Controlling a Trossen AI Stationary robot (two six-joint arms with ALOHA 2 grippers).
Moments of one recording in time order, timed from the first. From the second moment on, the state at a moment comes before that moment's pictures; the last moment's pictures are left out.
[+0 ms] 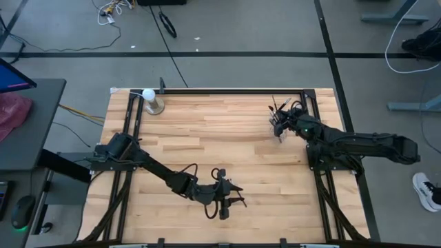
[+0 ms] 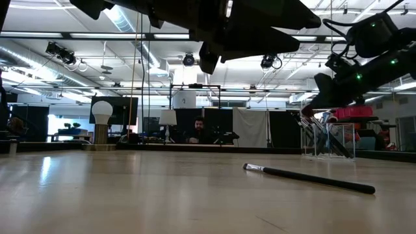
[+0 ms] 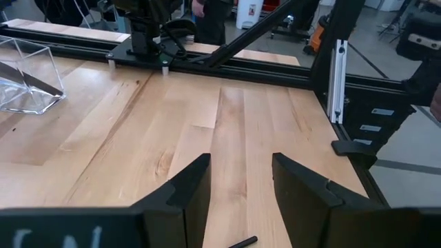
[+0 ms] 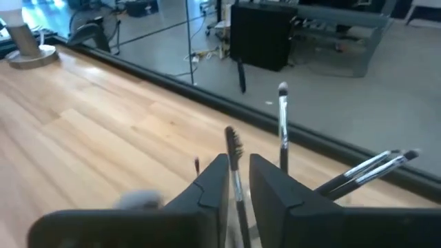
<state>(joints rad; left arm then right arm) -0.47 2.00 1.15 0.55 -0.48 -0.30 -0.36 0.69 0.15 0.16 0.54 0.21</state>
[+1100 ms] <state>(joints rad) -0.56 1.96 1.15 0.29 -0.57 -0.43 0.71 1.20 0.39 0.69 0.68 0.21</state>
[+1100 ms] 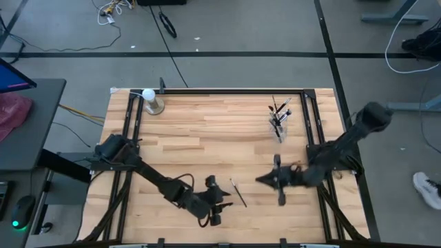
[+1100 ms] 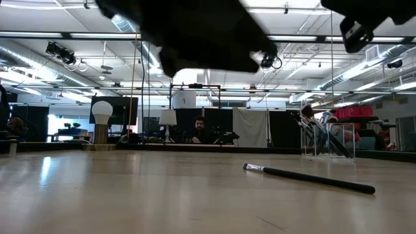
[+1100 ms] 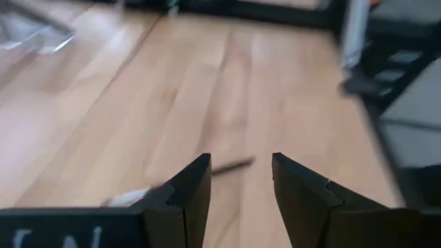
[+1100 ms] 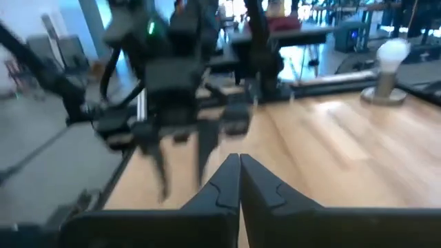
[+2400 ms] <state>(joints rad) -0.59 1.97 1.15 0.06 -0.74 -0.60 0.58 1.95 0.76 0.28 0.62 0.60</state>
